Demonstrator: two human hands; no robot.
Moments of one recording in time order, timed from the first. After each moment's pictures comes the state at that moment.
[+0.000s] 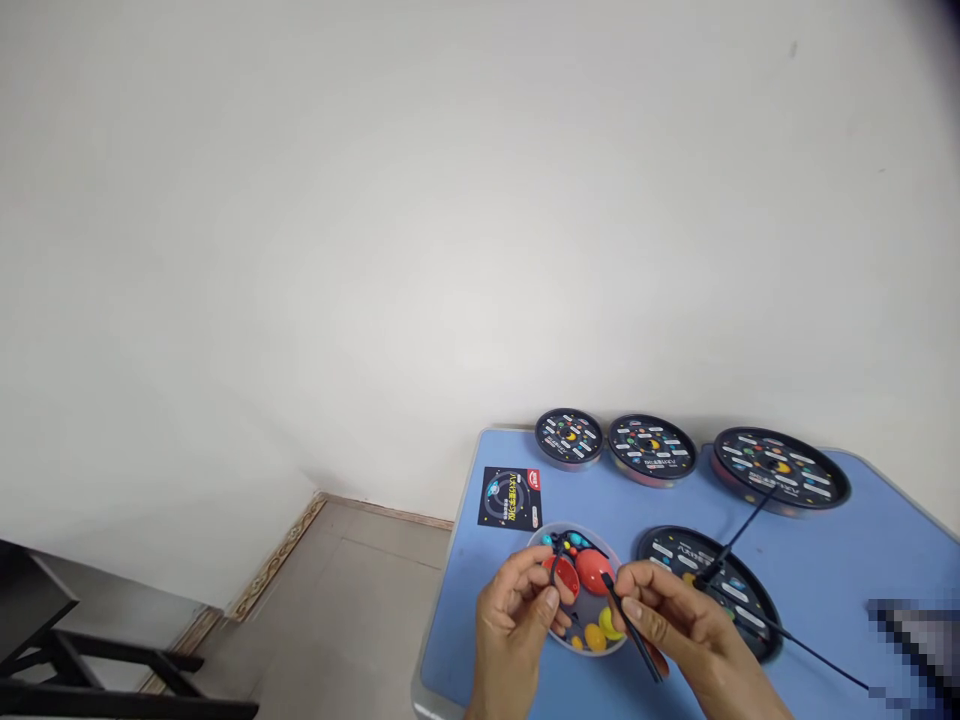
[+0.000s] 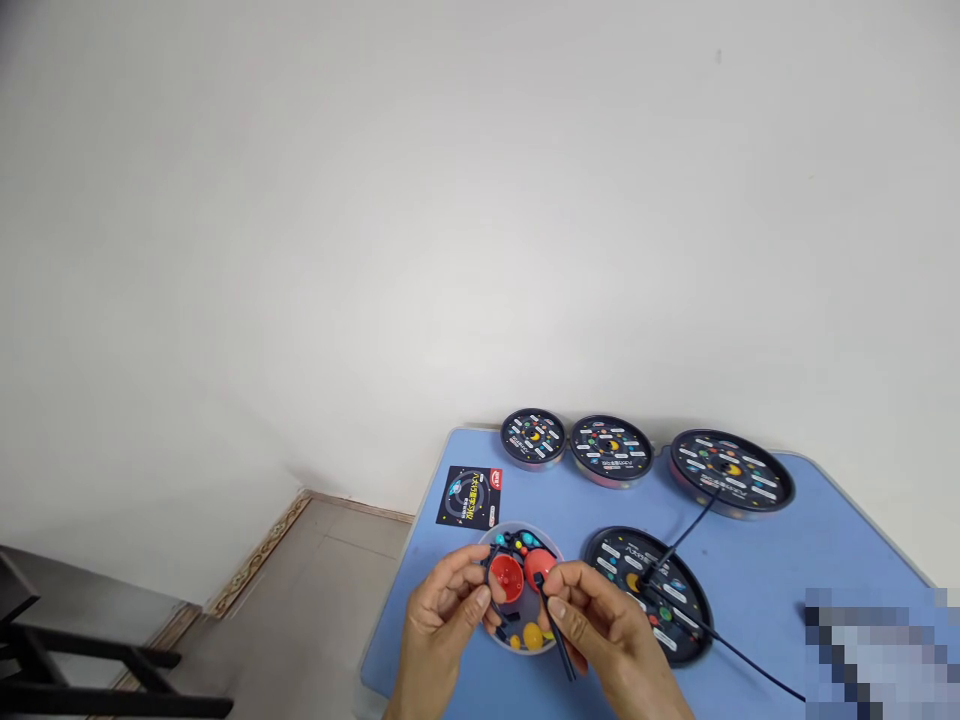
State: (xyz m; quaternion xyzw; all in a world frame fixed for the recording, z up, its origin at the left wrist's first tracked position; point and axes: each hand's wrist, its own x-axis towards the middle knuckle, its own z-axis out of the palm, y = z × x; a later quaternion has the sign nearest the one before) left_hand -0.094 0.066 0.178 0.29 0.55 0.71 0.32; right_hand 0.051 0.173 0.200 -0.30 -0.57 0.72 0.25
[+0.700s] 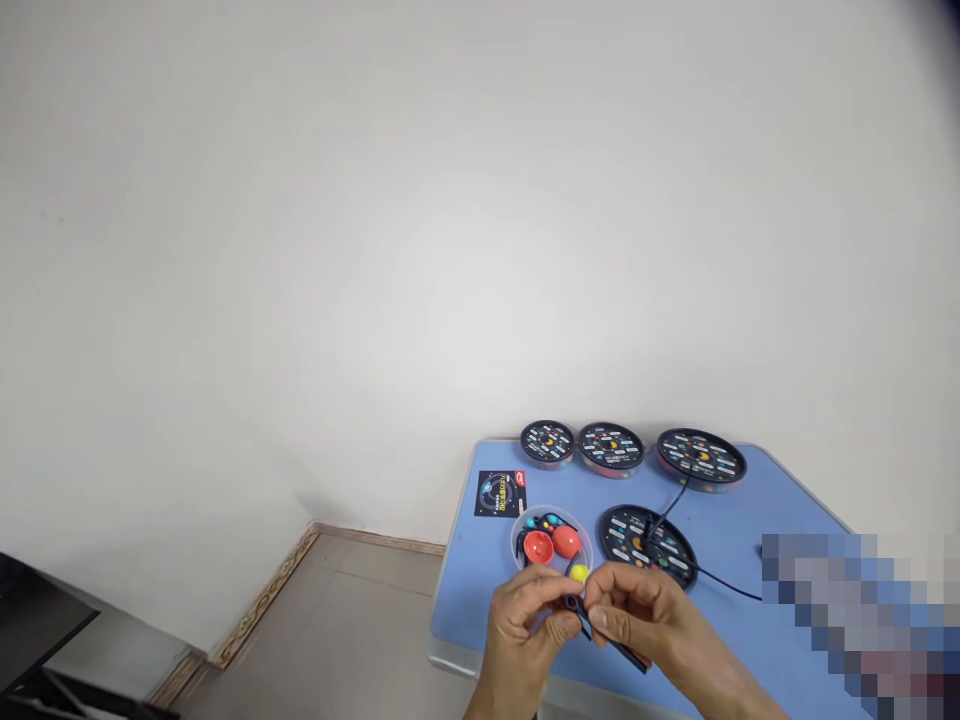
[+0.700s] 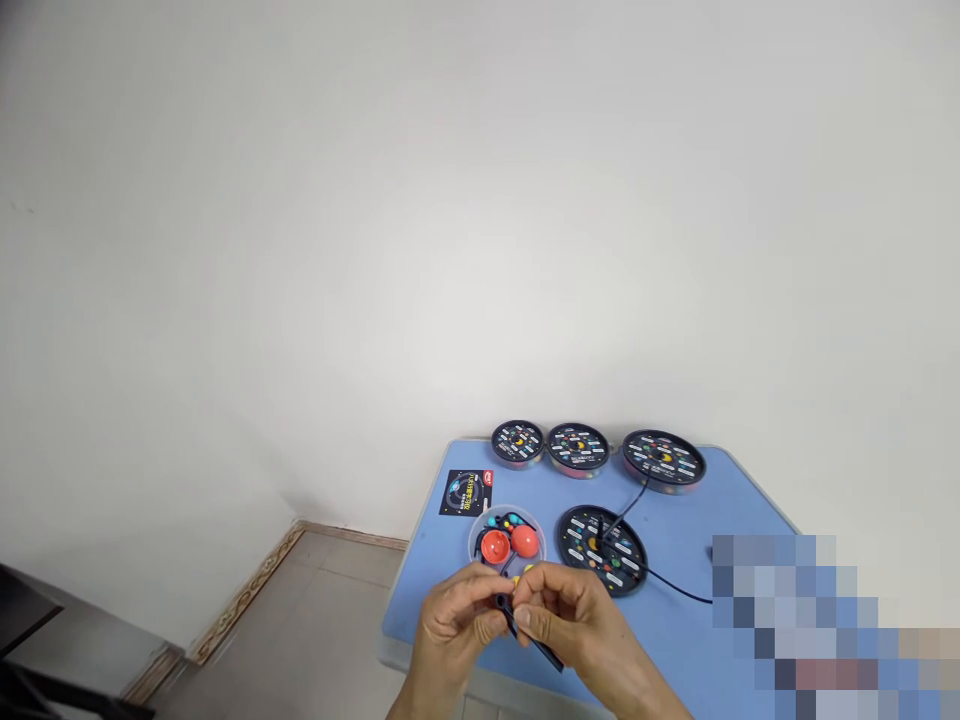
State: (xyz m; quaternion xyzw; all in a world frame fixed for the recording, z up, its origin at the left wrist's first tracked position) left_hand -0.057 0.031 0.218 0.51 0.47 0.67 0.26; right_hand 0.083 0.133 0.237 -0.18 -0.63 0.73 0.20
